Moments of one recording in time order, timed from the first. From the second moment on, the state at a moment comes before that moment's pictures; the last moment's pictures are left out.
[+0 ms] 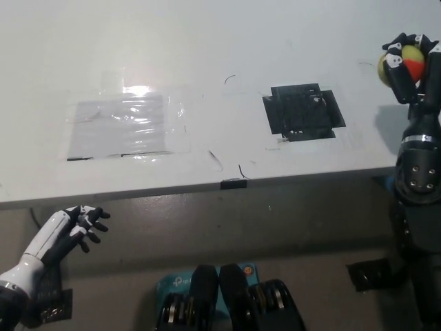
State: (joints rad) left_arm -0.18 0.45 -0.04 0.13 0.10 0.00 -0.21; right_arm -0.73 -0.14 -0.13 0.56 -0.17 -0.27 -0.34
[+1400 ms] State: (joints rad) left_arm -0.16 0.43 -0.02 0.13 0.10 -0.01 -0.21; right_arm -0.78 -0.31 0.37 0.61 -0.51 -0.11 -0.12
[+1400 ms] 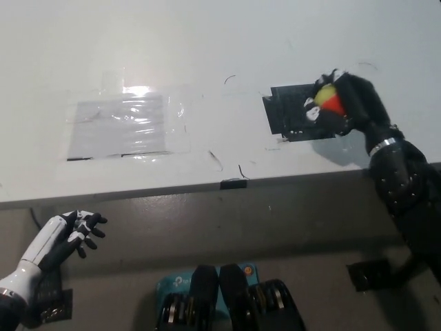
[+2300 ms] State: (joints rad) left_arm -0.16 0.43 -0.01 0.09 0.11 0.00 -0.21; right_arm -0.85 -0.31 0.56 0.73 -0.73 0.09 0.02
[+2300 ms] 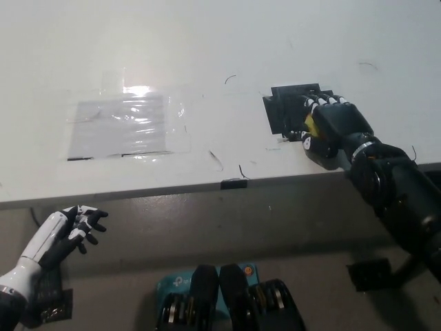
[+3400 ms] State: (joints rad) left_arm -0.15 0.43 0.00 0.09 0.11 0.01 -0.21; right_arm -0.74 -0.37 0.29 0.17 -0.71 0.23 0.10
